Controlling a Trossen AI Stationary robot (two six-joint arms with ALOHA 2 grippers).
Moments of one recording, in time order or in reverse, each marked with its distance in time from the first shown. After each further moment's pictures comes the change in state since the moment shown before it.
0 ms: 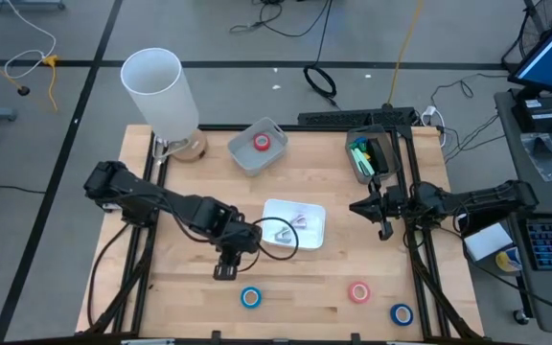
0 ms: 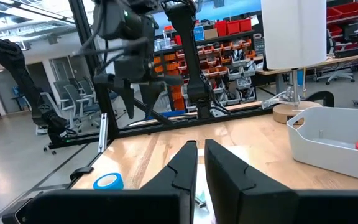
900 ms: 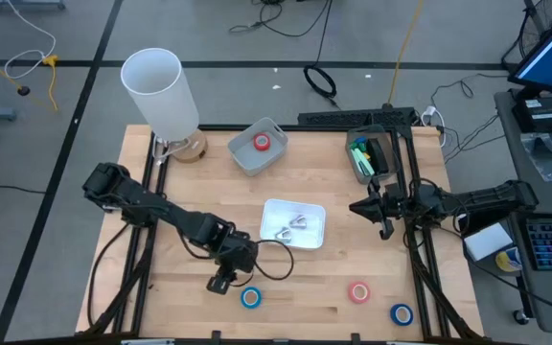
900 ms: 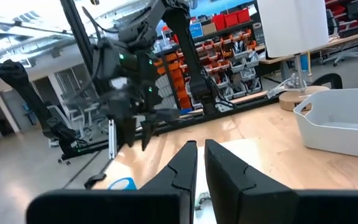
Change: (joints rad) left arm -0.062 0.001 -0.259 0.345 0.088 0.155; right arm 0.000 0.000 0.000 -0.007 0.000 0.116
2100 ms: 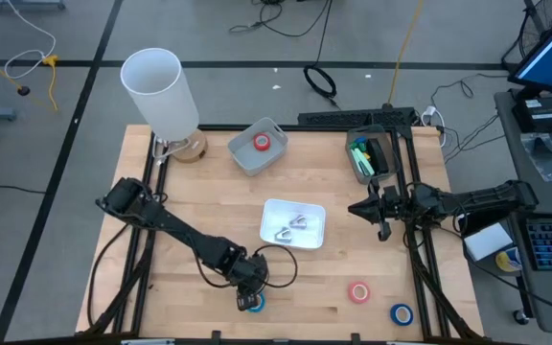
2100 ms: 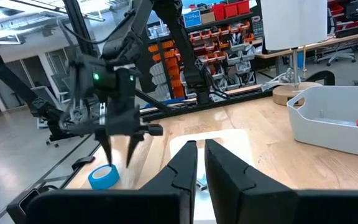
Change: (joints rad) left arm -0.090 0.214 0.010 0.254 -0.126 -0.677; right arm 0.000 0.000 0.000 -0.053 0.000 -0.071
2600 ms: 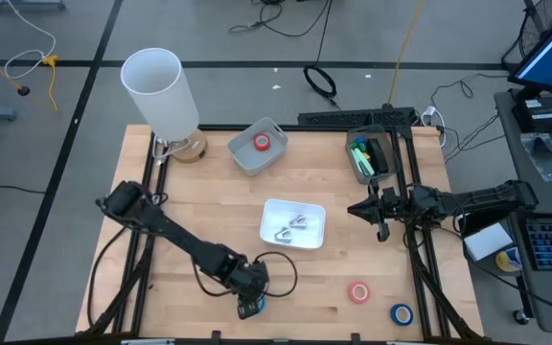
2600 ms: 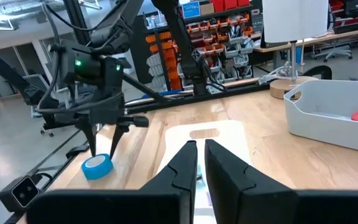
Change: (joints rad) left arm -0.045 0.021 0.033 0.035 -0.029 -0.052; right arm 0.000 0.000 0.000 -0.037 0.004 -0.028
